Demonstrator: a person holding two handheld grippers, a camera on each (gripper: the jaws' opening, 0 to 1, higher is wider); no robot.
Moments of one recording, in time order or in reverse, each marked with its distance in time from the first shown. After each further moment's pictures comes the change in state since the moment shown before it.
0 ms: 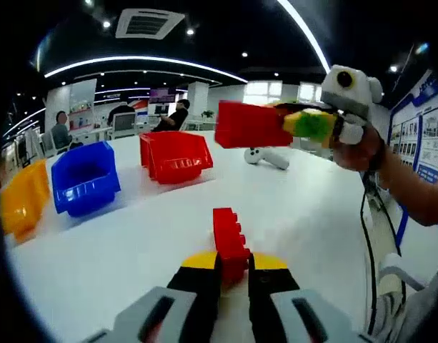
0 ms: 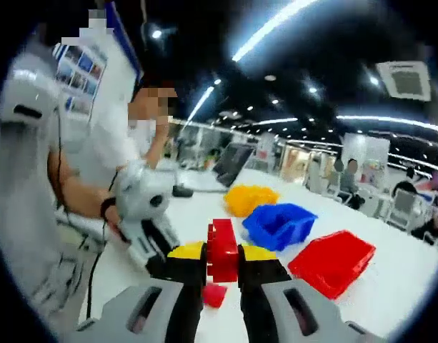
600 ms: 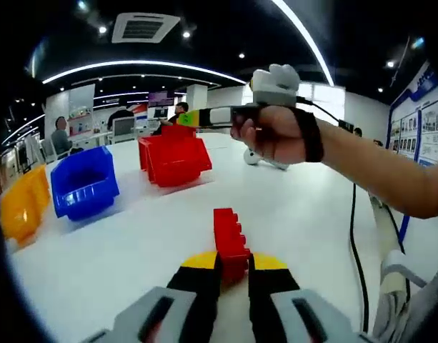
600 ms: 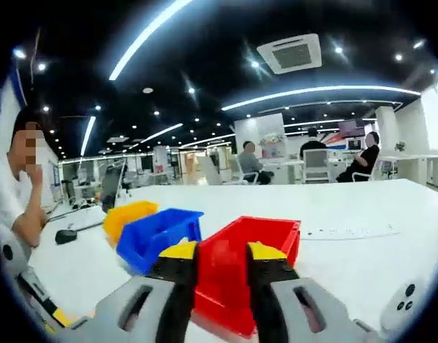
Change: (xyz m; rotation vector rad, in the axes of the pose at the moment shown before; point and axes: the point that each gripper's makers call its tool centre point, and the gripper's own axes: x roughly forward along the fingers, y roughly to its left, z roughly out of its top) left arm 0.002 -0.001 -0.001 0.022 -0.012 0.010; right arm 0.038 -0.161 -0.048 0.190 0.084 -0.572
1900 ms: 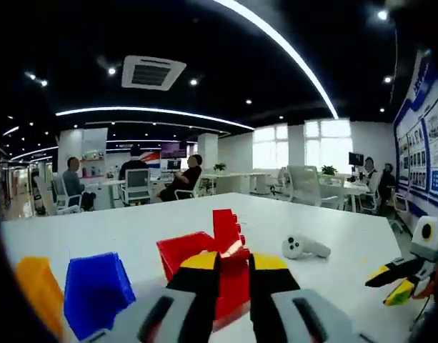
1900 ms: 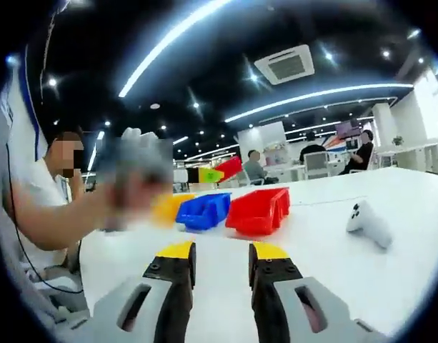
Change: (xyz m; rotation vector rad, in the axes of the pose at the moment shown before) left arm 0.060 0.072 0.192 0.057 -0.308 0.094; right arm -0.214 0.064 -0.043 0.067 -0.097 0.073
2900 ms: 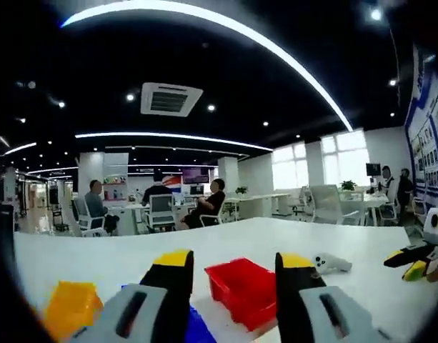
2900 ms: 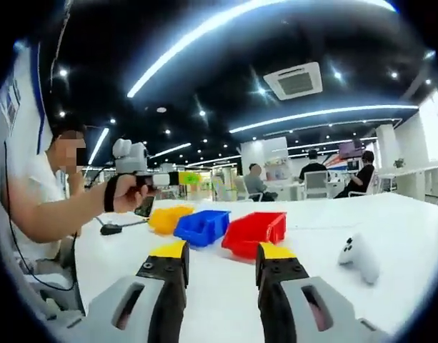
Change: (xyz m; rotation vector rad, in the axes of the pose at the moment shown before) left arm -0.086 0.056 0.045 0.071 -0.174 0.150; right arm 0.005 0.002 0.041 -0.110 -0.066 -0.005
